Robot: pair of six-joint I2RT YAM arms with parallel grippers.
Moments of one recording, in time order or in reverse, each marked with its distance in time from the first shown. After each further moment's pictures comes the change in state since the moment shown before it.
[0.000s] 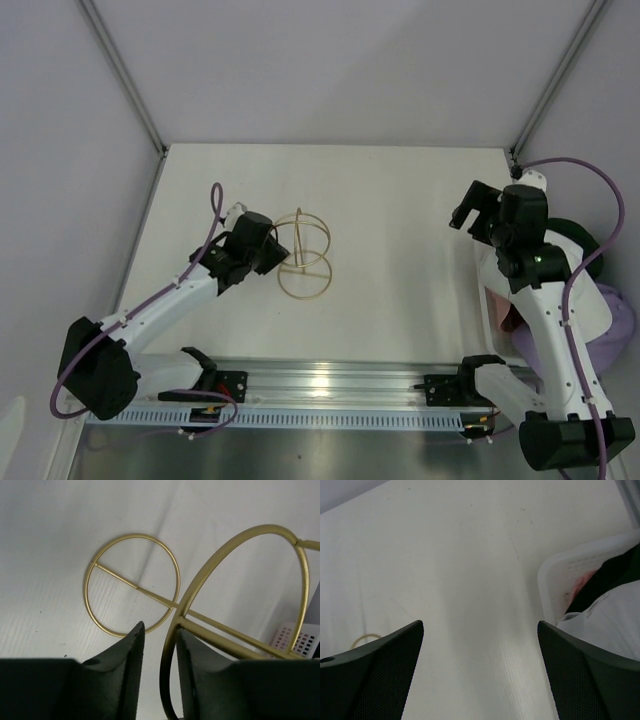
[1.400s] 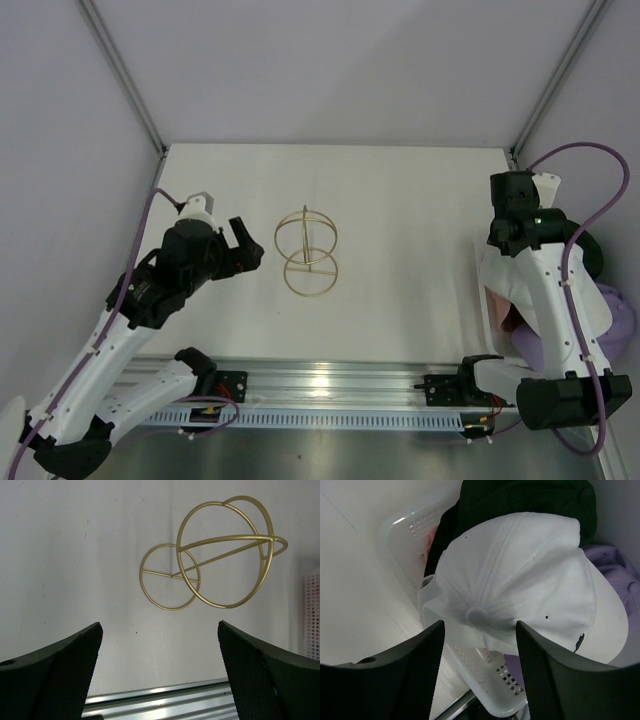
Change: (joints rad) left arm 0.023 -0.401 0.214 -0.414 -0.021 0.490; right arm 0.000 0.217 0.274 -0.534 0.549 -0.023
